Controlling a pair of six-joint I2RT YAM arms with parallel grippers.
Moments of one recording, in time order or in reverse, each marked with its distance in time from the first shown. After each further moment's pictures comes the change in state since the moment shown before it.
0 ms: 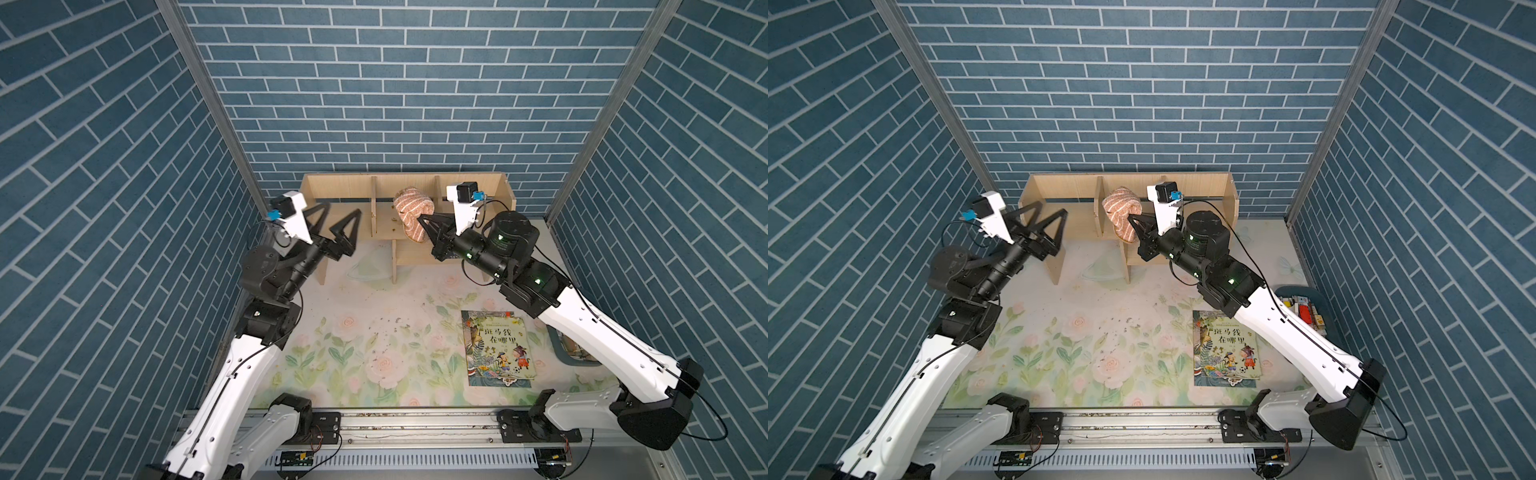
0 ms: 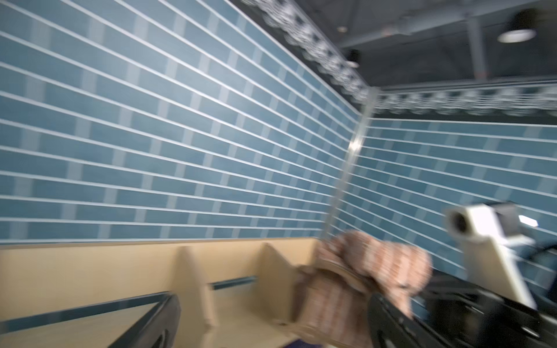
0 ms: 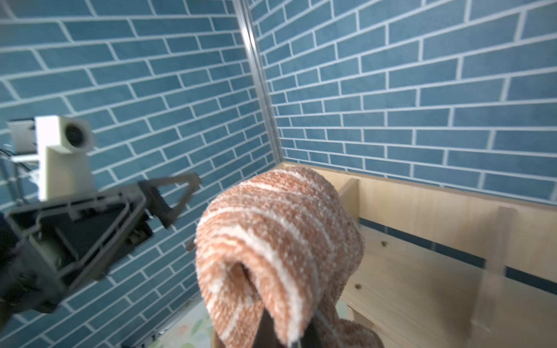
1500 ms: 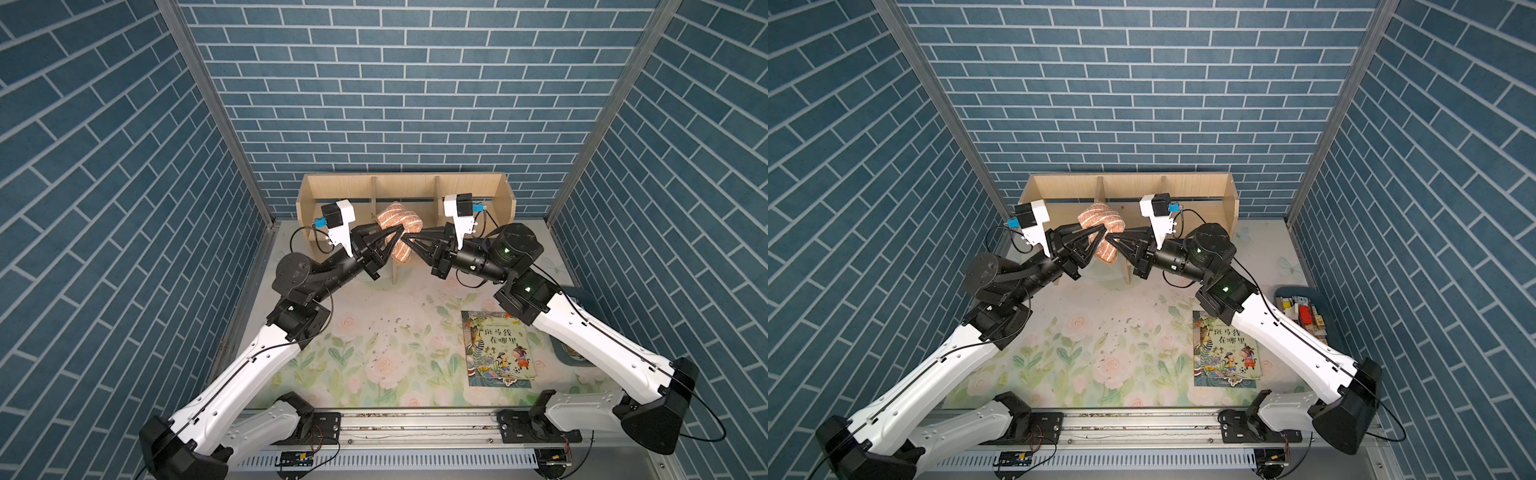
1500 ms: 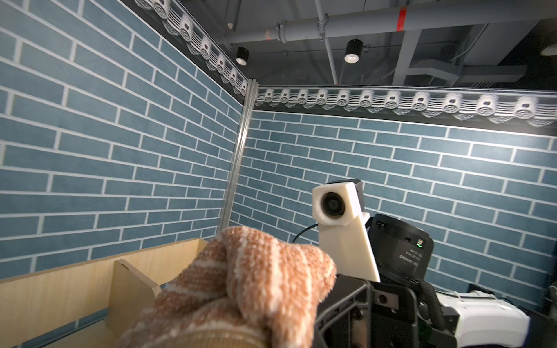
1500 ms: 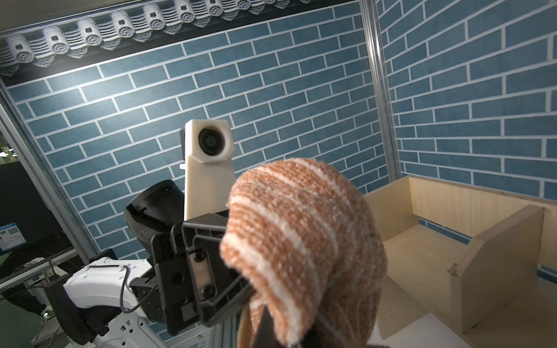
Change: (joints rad) left arm -0.217 0.085 -0.016 0.228 0.065 -0.043; right arm -0.005 -0.037 -0.167 0.303 -0.388 0.155
